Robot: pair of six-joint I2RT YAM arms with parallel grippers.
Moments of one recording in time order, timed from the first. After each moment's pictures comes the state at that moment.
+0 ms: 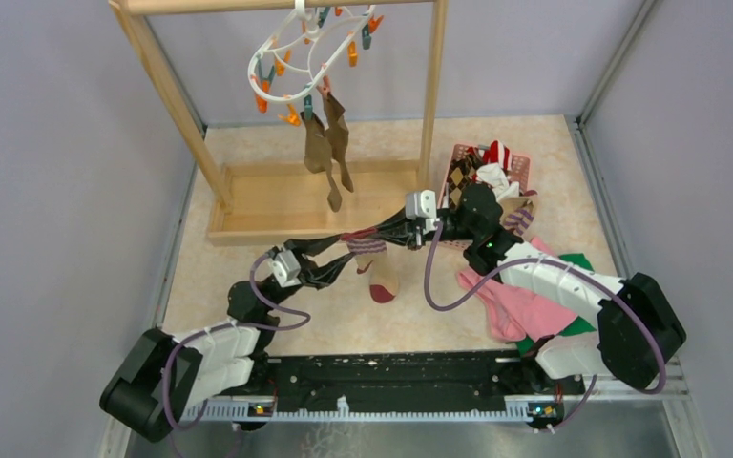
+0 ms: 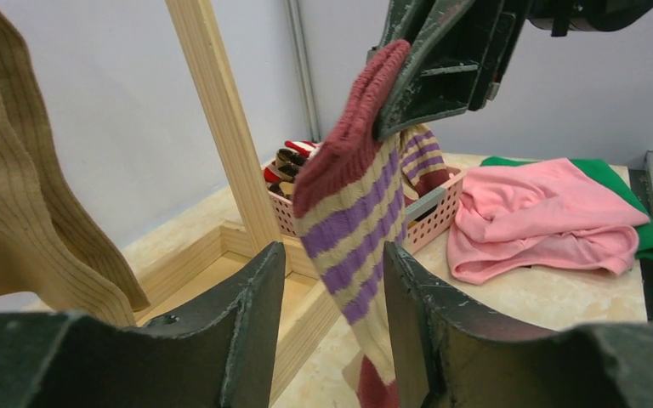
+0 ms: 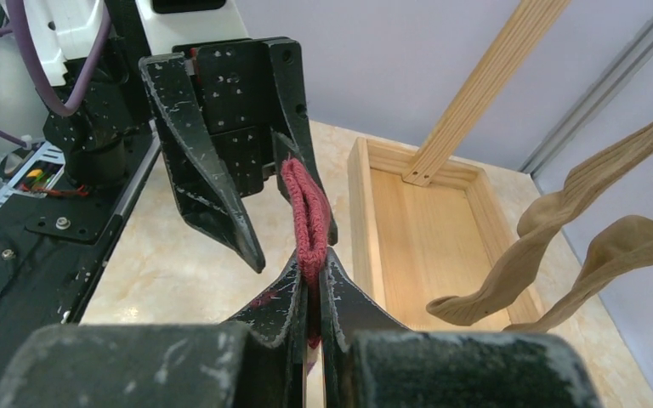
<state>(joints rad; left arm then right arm) -0.47 1.05 0.05 1.49 0.56 -0.10 0.70 1.32 0.80 0.62 -0.90 -0.26</state>
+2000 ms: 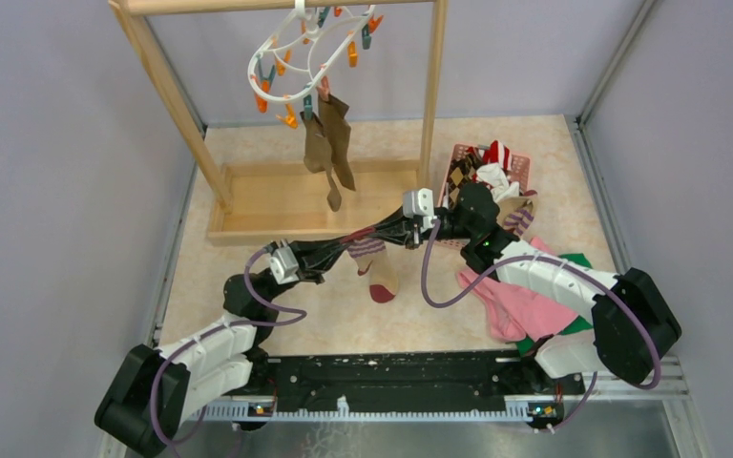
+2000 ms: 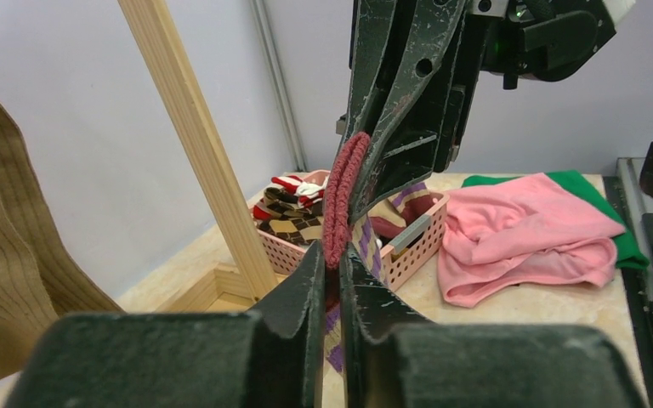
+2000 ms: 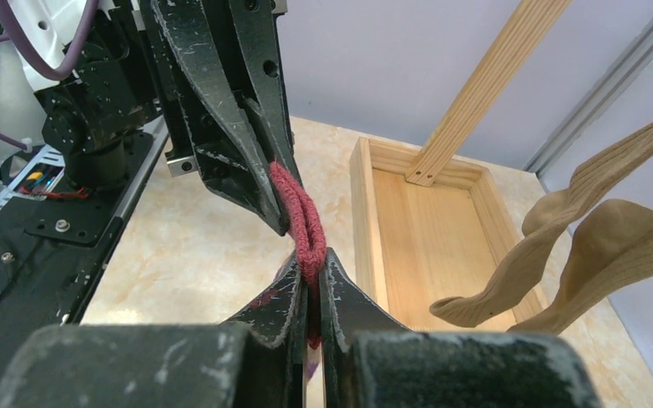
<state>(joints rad) -0.46 0.96 0.14 1.37 0.64 -0.10 0.70 1.35 0.81 0.64 -0.91 -0.23</state>
